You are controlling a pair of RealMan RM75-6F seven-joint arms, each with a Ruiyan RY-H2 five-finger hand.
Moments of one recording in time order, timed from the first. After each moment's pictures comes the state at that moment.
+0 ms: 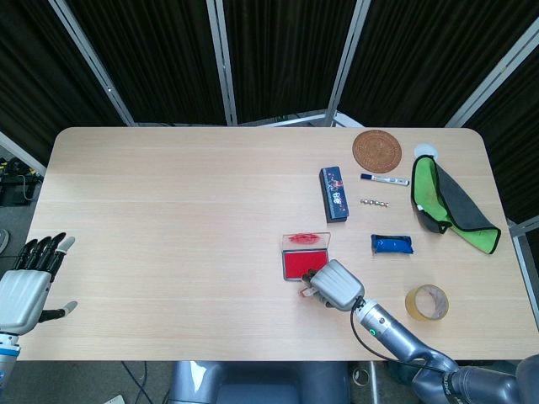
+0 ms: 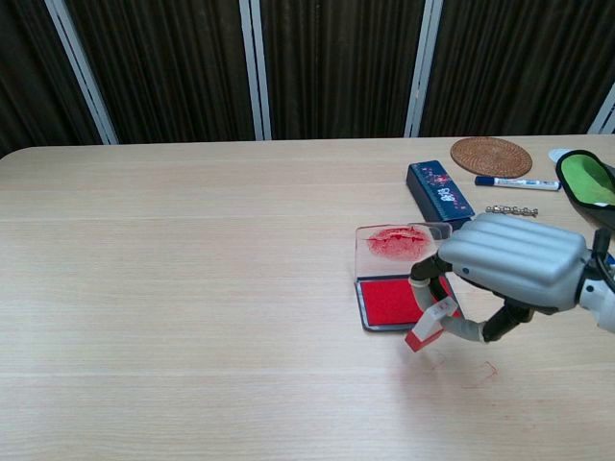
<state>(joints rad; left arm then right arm) -0.13 -0.97 0.00 -1.91 1.47 1.38 0.29 0.59 -1.56 0.00 -1.36 -1.67 1.03 -0.20</state>
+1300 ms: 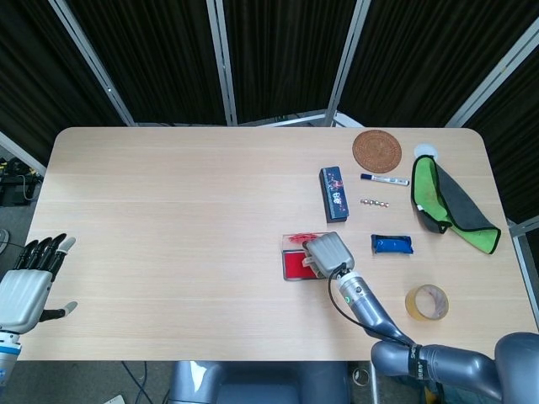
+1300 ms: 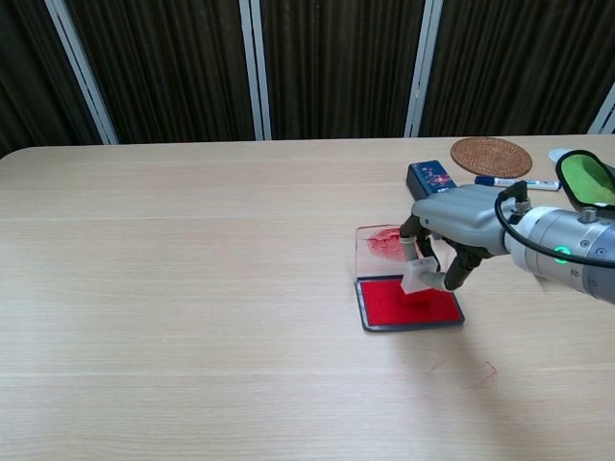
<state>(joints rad) -0.14 -0.97 0.01 -1.91 1.44 1.36 0.29 0.73 -1.63 0.17 -1.47 -0.97 0.89 -0.70</state>
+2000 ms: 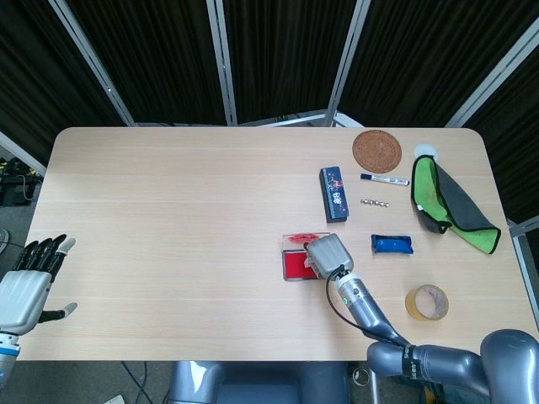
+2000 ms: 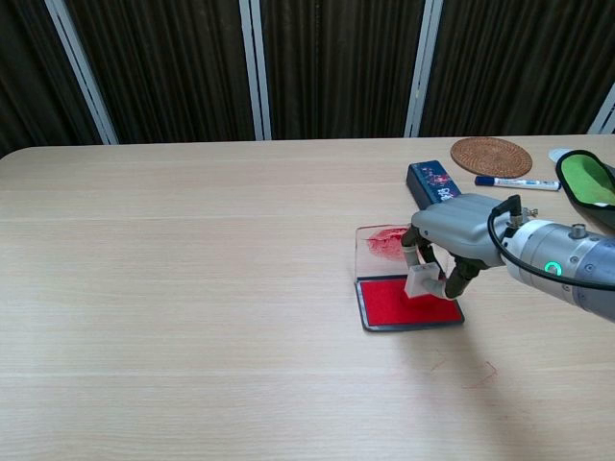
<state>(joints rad) -0.14 -0.96 0.01 -1.91 1.45 1.36 0.27 0.75 -1.68 0.12 -1.41 -0.93 0.92 -0.71</state>
